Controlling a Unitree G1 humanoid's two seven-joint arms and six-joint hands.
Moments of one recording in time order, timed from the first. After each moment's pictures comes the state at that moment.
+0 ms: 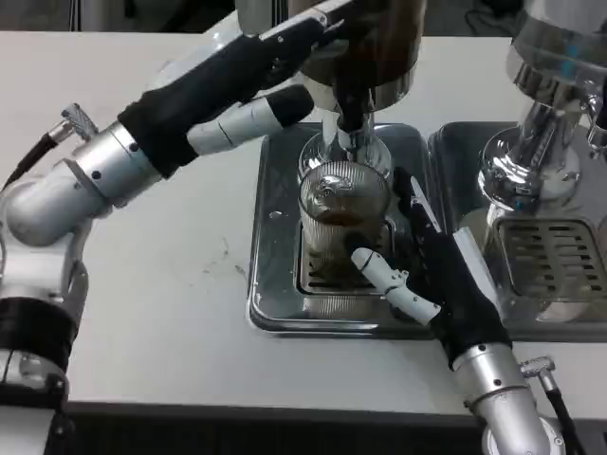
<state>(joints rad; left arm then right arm) -0.77 0.38 -0.01 0.89 -0.19 -0.87 -0.84 -0.15 -0.04 0.14 0.48 -0.21 -0.40 -0.09</state>
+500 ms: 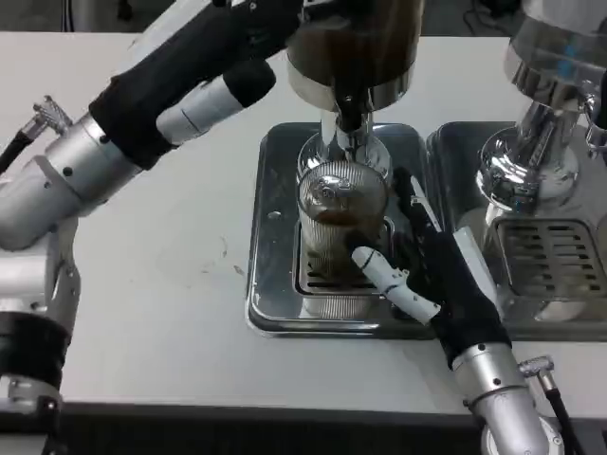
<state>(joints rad) -0.68 0.38 0.05 0.67 -0.32 -0.77 -0.91 -0.15 -0.04 0.13 0.50 -0.21 -0.41 -0.09</state>
